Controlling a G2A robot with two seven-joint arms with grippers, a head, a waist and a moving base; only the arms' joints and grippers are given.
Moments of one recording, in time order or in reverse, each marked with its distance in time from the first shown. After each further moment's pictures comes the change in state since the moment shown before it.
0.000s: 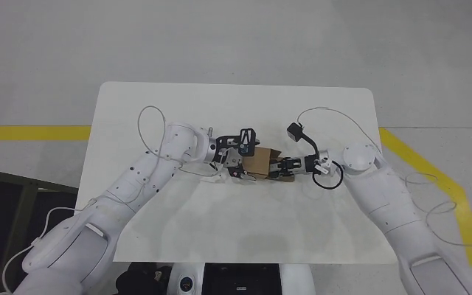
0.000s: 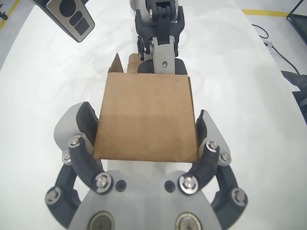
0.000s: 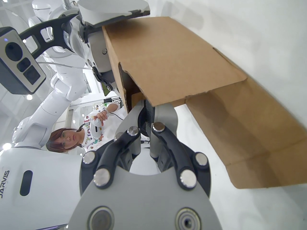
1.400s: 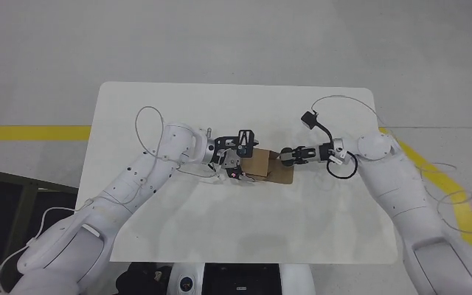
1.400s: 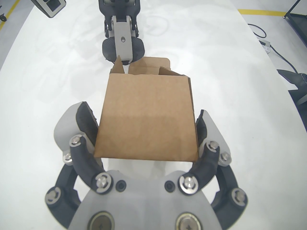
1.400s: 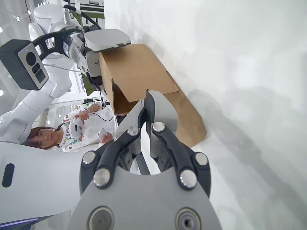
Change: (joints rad) left arm -0.004 0.025 0.019 -0.020 -0.021 0.000 0.007; right arm 0.117 0.000 0.016 0.179 -0.053 -0.174 0.079
